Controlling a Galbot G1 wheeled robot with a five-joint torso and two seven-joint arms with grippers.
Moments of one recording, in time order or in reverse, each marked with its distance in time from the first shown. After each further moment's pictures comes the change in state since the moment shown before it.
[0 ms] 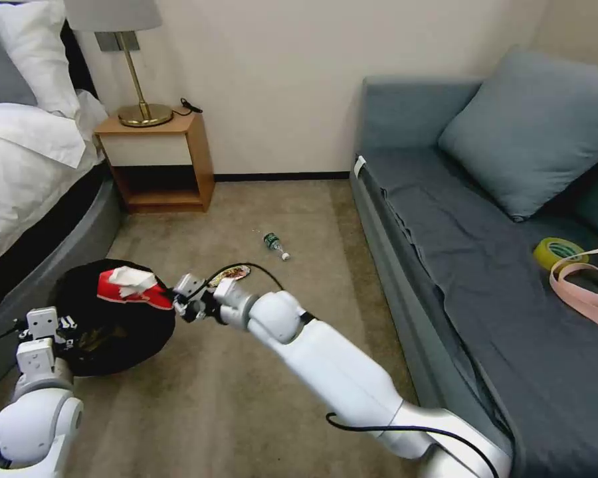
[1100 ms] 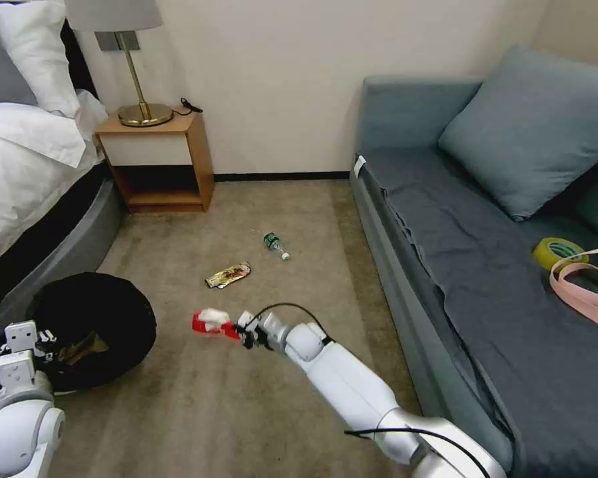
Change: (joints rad) left arm 0.029 0.018 -0.056 0.063 -0.006 -0.033 0.008; right arm 0.007 0.001 0.192 -0.389 -0.122 0.145 -0.013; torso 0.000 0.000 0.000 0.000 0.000
